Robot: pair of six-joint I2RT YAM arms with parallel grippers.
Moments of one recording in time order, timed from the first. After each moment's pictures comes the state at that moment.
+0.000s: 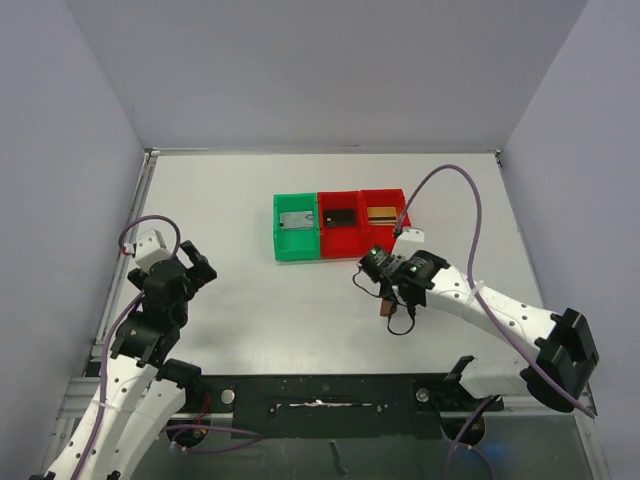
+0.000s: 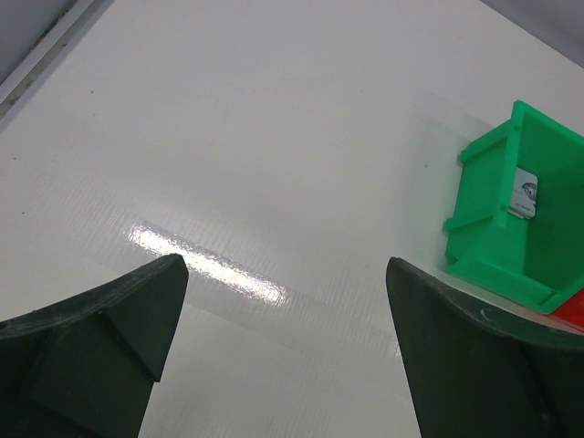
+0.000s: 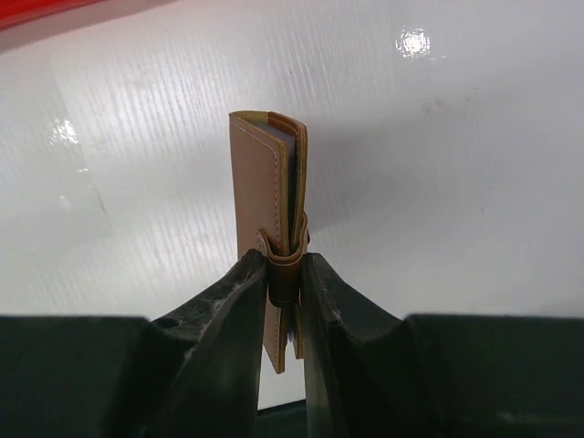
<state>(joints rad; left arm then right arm) -0.31 0.55 0.59 -0.53 -0.54 -0.59 0.82 1.23 0.94 -0.94 0.54 0.96</state>
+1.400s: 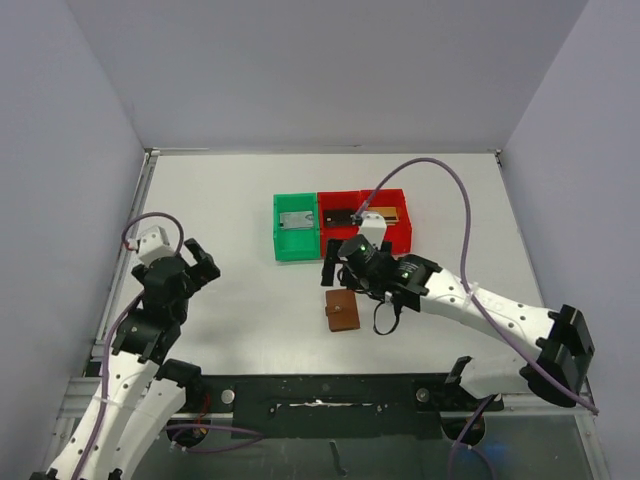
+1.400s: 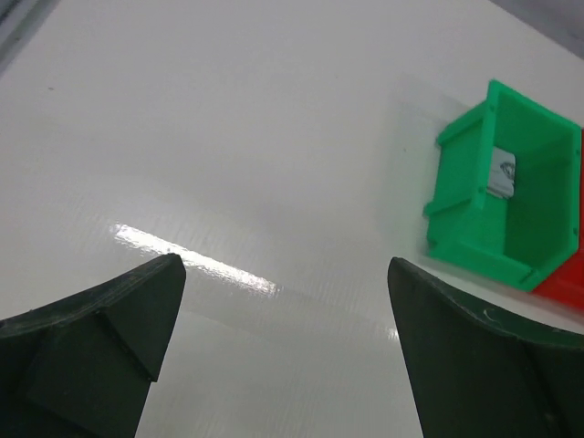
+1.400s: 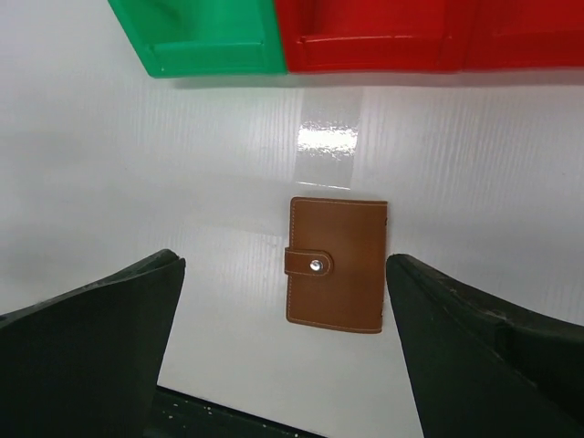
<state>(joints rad) -0.29 0.53 0.60 -0.52 -0.53 -0.61 0.97 1.36 1.10 -0.60 0.42 0.77</state>
